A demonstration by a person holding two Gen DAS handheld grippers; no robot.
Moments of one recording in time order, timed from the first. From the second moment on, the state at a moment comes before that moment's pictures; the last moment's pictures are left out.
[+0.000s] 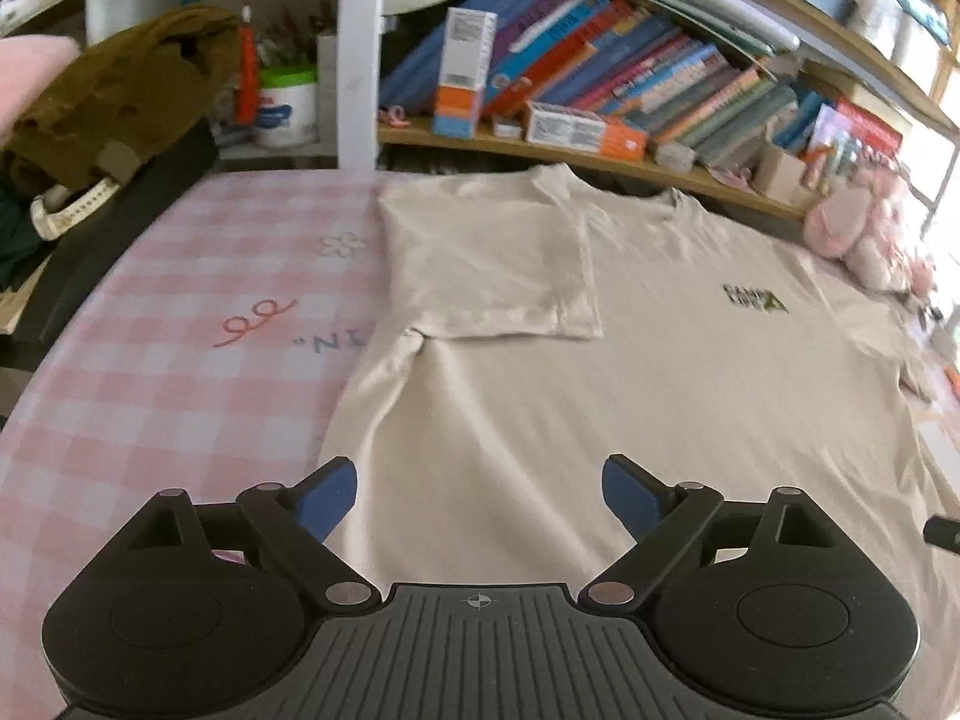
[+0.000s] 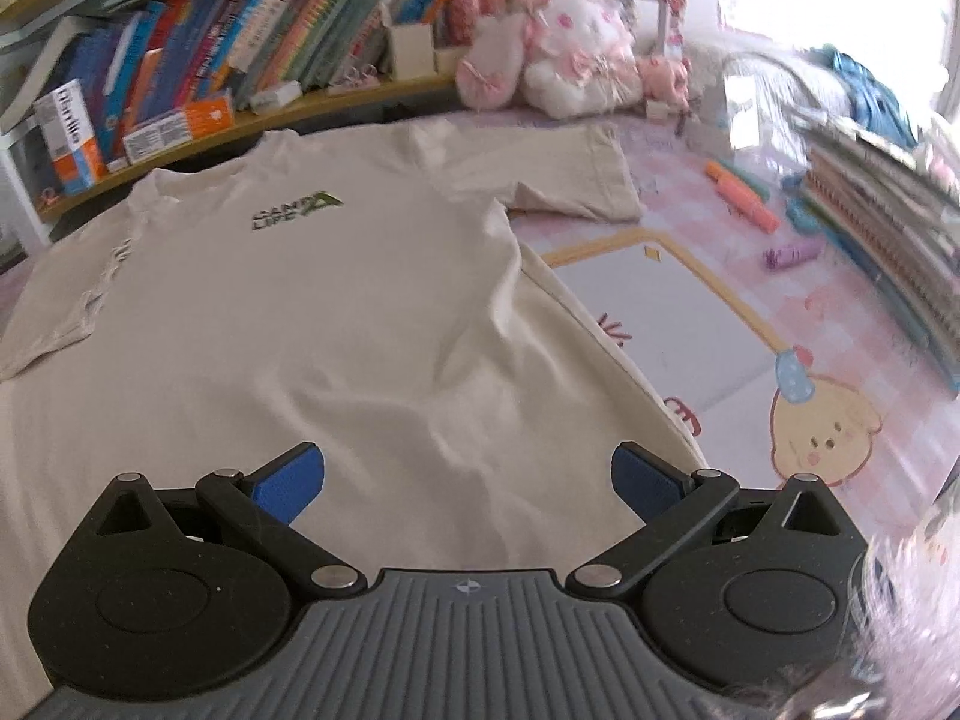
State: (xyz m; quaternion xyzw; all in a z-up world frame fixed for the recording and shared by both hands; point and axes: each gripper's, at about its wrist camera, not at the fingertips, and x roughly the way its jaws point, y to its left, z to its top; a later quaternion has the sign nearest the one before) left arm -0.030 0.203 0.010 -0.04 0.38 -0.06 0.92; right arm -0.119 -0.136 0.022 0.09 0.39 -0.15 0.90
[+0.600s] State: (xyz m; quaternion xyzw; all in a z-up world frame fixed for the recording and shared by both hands) left arm -0.048 0.170 0.003 -0.06 0.40 -0.01 0.91; right arm -0.113 -0.165 0.020 0.04 0.39 -0.09 0.91
